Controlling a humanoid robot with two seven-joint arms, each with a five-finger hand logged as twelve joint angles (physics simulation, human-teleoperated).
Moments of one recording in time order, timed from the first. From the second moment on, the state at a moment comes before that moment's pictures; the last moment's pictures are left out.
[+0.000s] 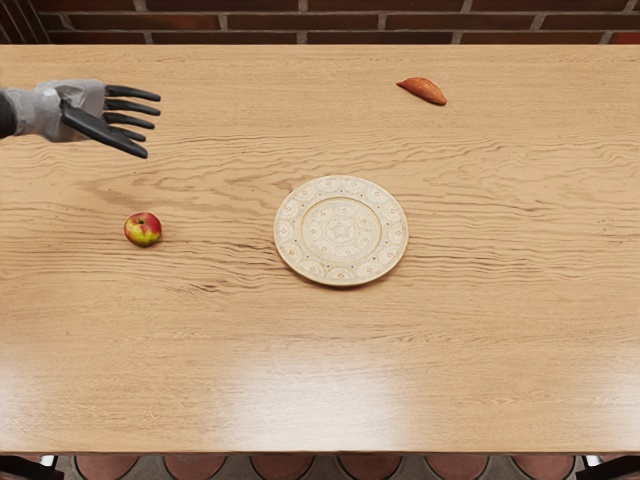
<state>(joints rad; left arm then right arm) -1.29 0.59 0.01 -0.58 0.02 -0.61 0.18 -0.05 0.00 0.02 0.18 -0.07 -0.05 -0.04</state>
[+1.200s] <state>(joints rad) -1.73 0.67 0.56 -1.35 0.66 -0.12 0.31 -0.05 0.00 0.02 0.18 -0.07 -0.05 -0.04</state>
